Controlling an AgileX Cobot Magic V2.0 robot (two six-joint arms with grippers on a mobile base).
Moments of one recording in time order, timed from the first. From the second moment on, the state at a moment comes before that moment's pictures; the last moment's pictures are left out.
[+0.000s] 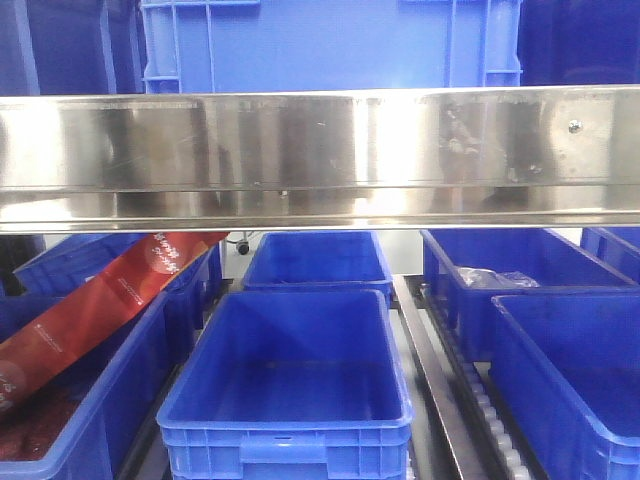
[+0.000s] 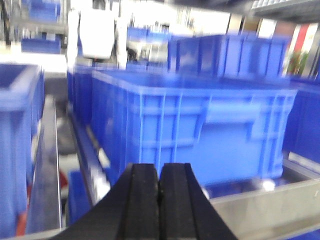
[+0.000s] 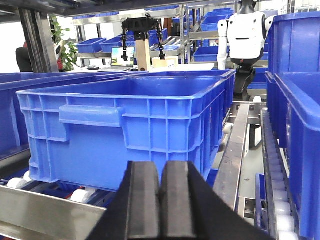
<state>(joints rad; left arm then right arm) -0.48 0.44 -0.48 -0.22 0.05 0.13 0.37 0.47 -0.51 0.21 0.08 -0.09</state>
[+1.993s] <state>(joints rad) -0.39 0.38 -0.45 -0.05 0.06 0.03 0.01 0.00 0.00 0.08 0.07 -0.09</state>
